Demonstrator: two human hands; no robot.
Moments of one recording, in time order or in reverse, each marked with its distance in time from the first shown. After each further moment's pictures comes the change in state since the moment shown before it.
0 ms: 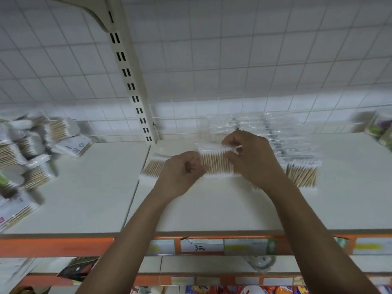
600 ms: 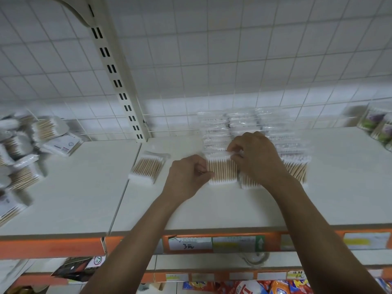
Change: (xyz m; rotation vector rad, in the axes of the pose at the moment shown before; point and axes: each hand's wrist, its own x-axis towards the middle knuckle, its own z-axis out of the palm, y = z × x) left_hand 0.006 0.005 0.042 0.151 -0.008 -0.040; right_hand -0.003 0.037 -0.013 -0.330 -0.071 -0.037
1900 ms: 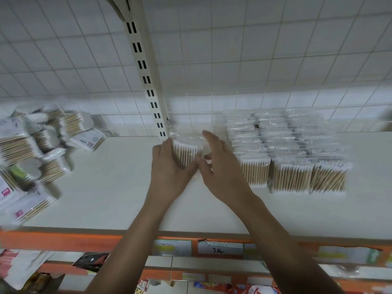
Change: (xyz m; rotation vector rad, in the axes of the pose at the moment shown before) left_hand -0.015 -0.038 -0.063 -0.019 0.386 -0.080; right_hand 0.006 -0.106 0.063 0.536 0.065 -0.055
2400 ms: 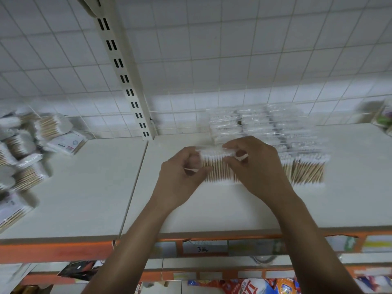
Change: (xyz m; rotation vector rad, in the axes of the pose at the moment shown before) left_hand -0.018 0.032 0.020 -0.290 -0.311 0.057; right_hand -0.020 0.030 -0.075 -0.178 0.135 0.057
